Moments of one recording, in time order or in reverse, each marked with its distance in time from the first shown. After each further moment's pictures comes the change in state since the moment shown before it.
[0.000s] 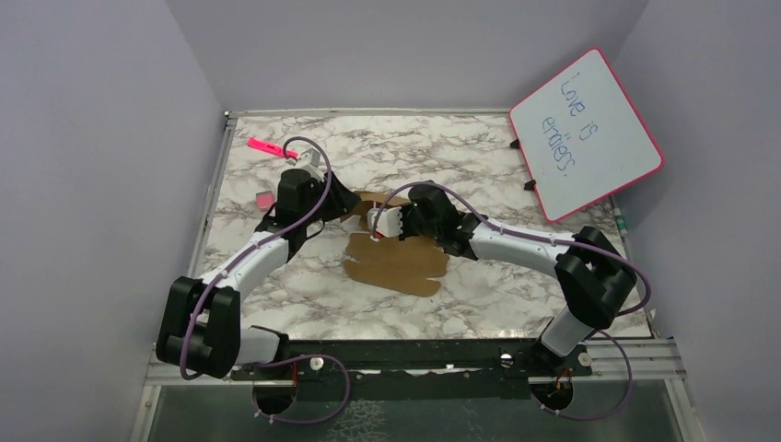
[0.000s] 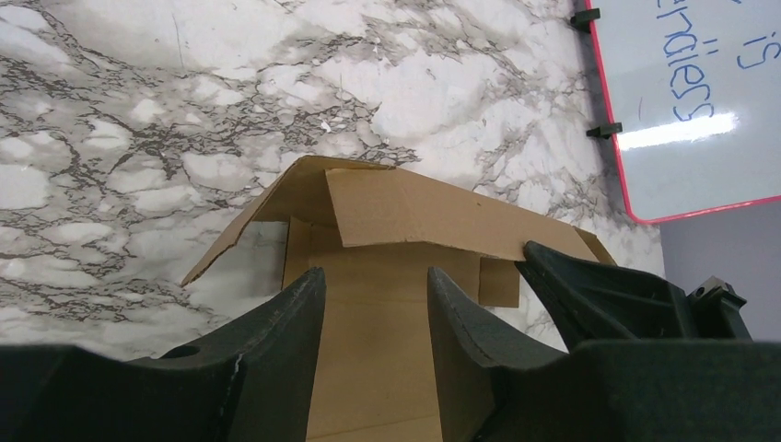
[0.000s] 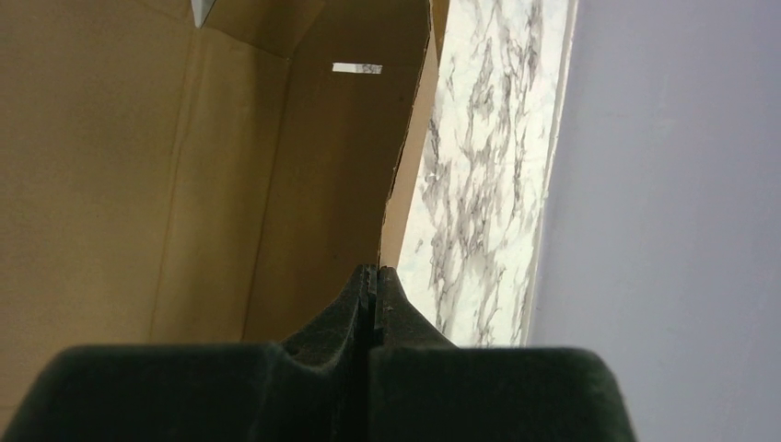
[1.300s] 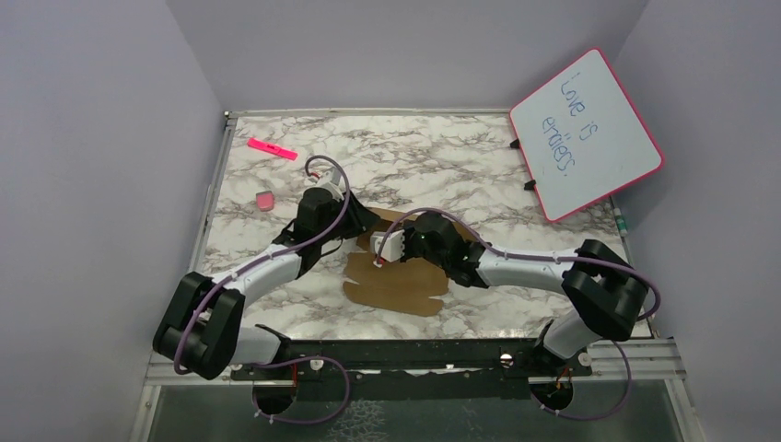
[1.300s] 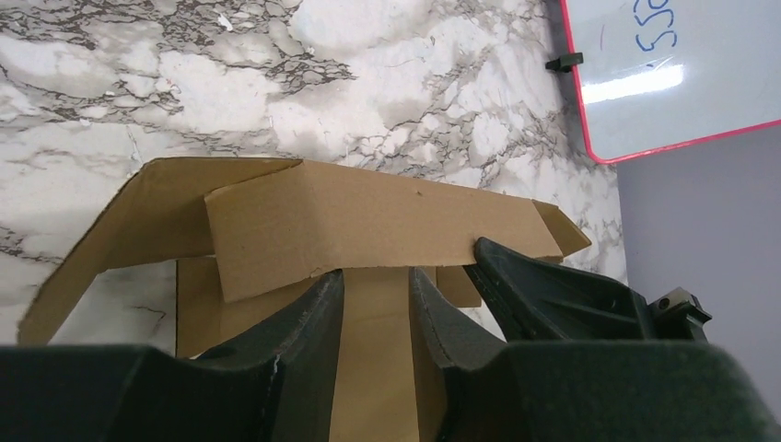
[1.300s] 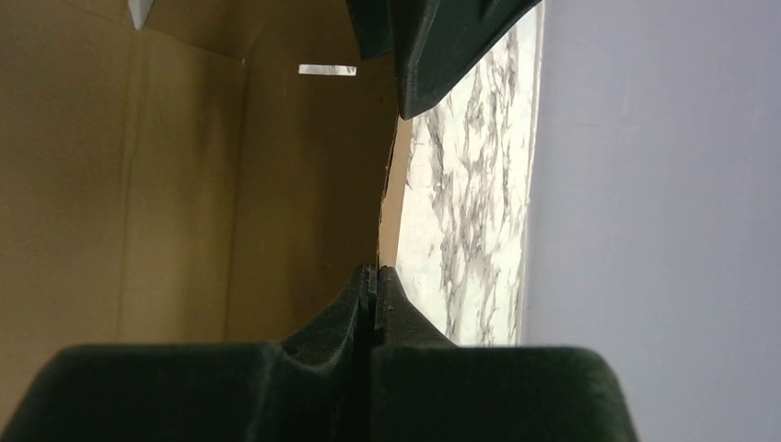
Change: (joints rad) left arm -0.163 0.028 -0.101 0.132 -0.025 -0.127; right arm 0.096 -0.082 -0.232 0.257 0.085 0.026
